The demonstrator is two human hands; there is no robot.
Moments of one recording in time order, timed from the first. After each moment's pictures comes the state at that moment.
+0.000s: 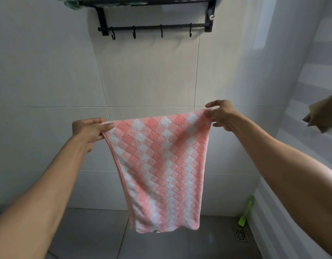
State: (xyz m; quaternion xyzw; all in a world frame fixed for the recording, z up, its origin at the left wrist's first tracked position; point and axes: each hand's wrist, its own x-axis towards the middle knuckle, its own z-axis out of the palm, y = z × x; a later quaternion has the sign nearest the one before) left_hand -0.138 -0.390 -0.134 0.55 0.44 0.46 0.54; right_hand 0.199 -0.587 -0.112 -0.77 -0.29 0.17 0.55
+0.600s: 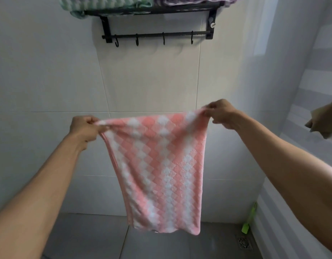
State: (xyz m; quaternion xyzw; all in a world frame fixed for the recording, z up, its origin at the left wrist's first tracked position) left_hand -0.148 -0.364 -0.117 0.68 0.46 0.44 0.37; right_hand 0.192 -0.583 -0.085 -0.76 -0.39 0.15 0.50
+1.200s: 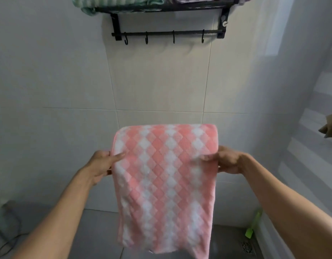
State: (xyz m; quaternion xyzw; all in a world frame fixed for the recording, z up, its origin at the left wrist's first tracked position) left_hand -0.165 -0.400 -0.202 0.62 0.44 0.27 0.59; right_hand 0.179 -0.608 -0.194 -0.67 -0.36 0.45 0.45
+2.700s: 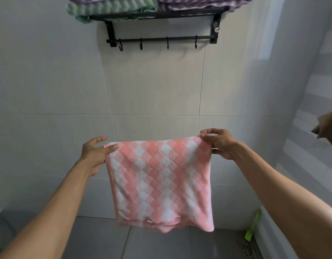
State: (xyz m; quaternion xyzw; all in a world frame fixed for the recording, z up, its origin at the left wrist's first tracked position) left_hand -0.145 -0.373 -0.183 0.55 0.42 0.45 0.56; right_hand 0.185 -0.587 -0.158 -0.68 -0.30 0.33 0.58
